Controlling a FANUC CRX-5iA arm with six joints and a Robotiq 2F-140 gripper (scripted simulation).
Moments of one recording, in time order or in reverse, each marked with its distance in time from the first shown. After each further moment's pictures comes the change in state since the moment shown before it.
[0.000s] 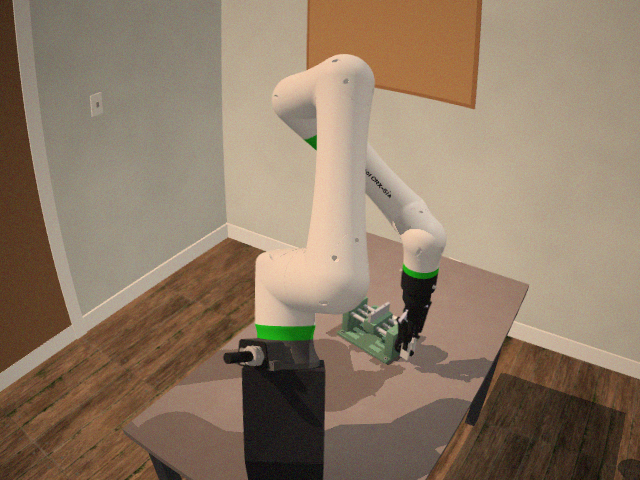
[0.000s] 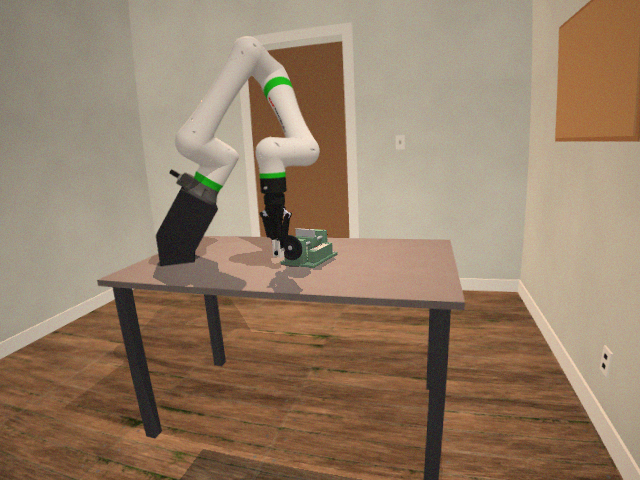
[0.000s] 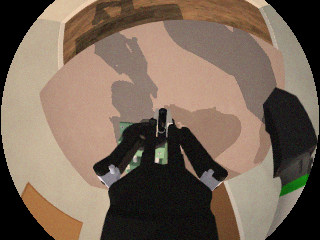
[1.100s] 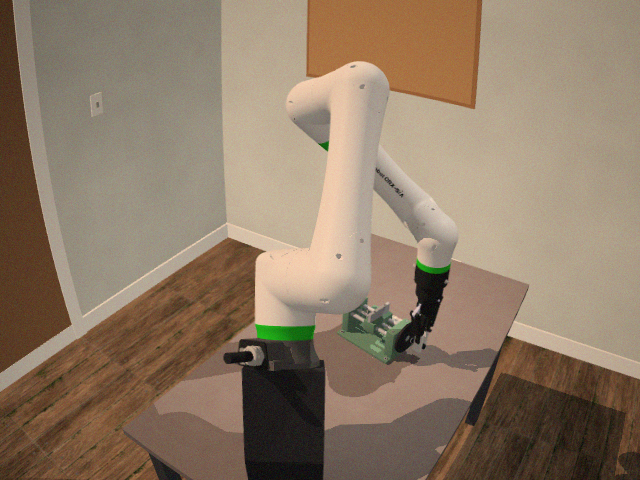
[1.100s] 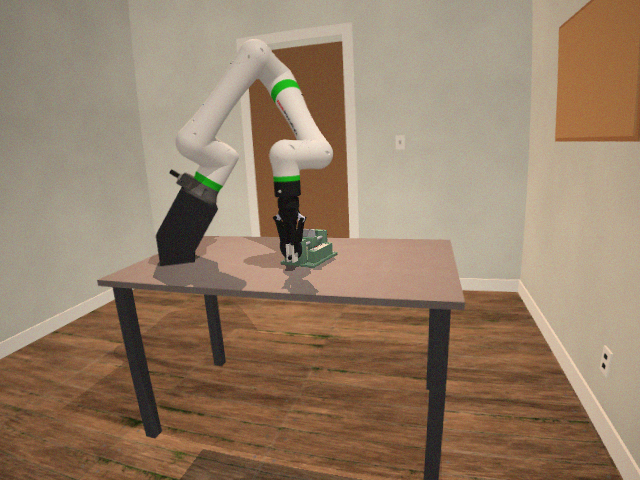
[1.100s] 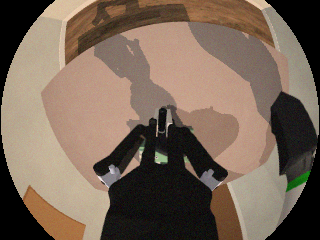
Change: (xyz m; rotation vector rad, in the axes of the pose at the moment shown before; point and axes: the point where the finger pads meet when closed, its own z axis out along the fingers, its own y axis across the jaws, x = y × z) arm 0.000 -0.060 0.012 0.001 0.000 0.000
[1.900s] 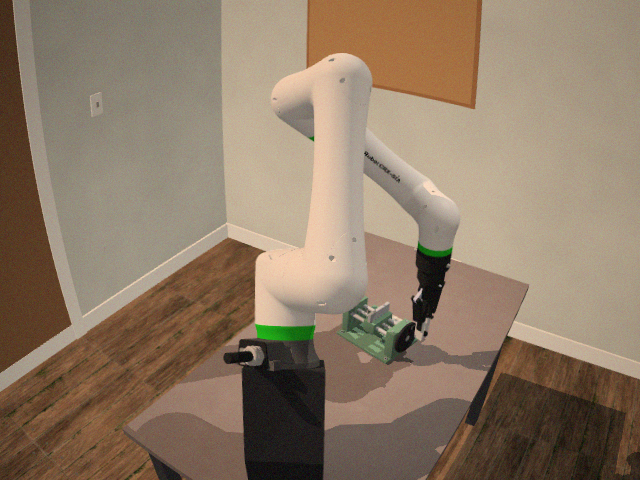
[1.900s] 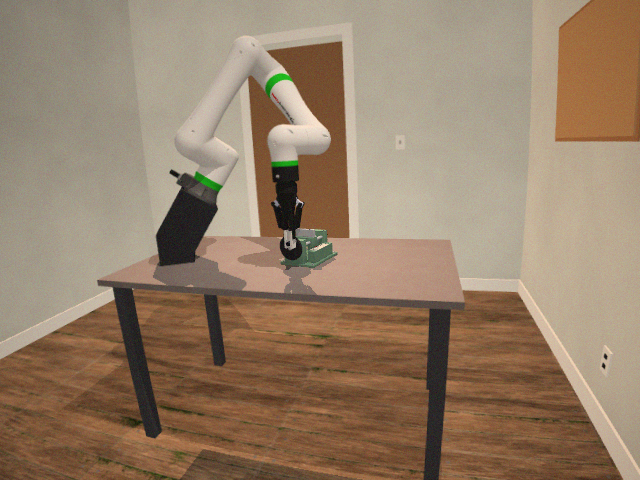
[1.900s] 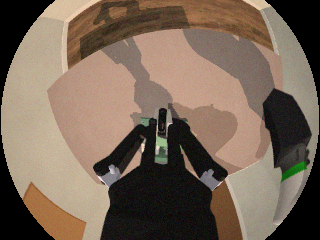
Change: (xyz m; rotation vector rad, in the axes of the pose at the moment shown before) arm 0.000 0.004 -0.051 0.000 0.000 0.000
